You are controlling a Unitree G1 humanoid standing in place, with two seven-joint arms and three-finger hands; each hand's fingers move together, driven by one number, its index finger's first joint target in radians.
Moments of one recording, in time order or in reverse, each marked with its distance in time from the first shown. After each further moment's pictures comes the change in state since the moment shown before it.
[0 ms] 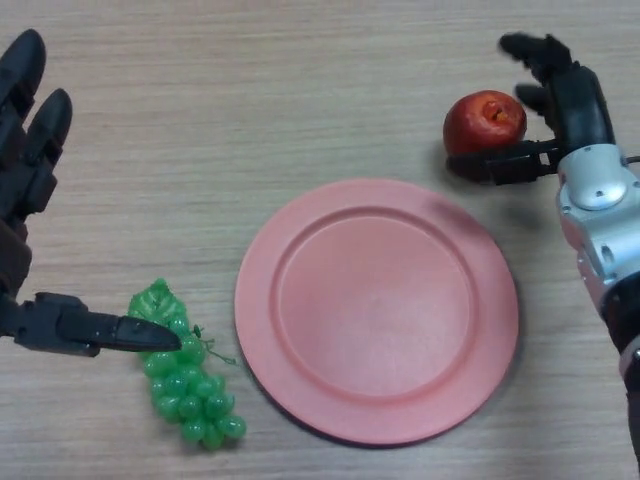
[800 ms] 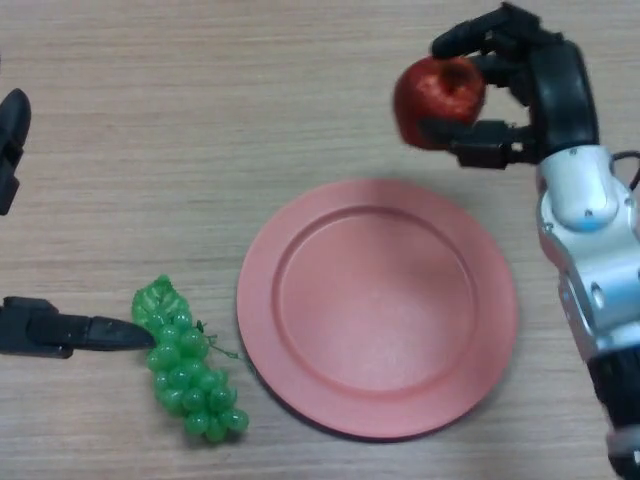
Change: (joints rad) left arm 0.005 -0.005 0.040 -0.006 0.000 -0.018 0.000; right arm 0.307 0.054 0.089 -0.837 0.062 0.258 0.069
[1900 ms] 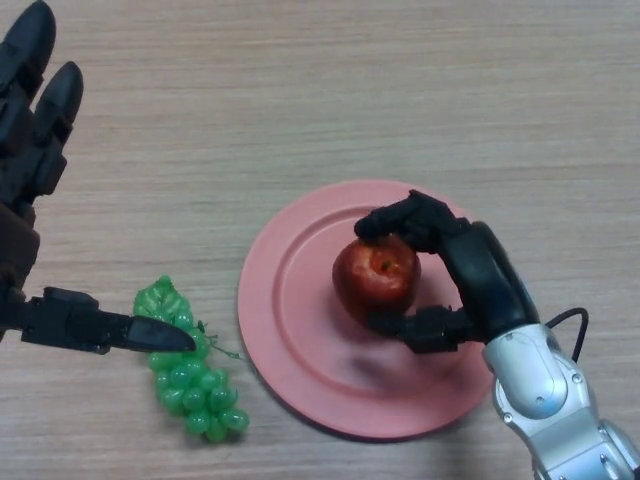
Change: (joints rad) left arm -0.021 0.006 -0.080 -0.064 0.002 0.023 0.002; right arm 0.406 -0.007 0.258 -0.245 -0.144 0.020 0.030
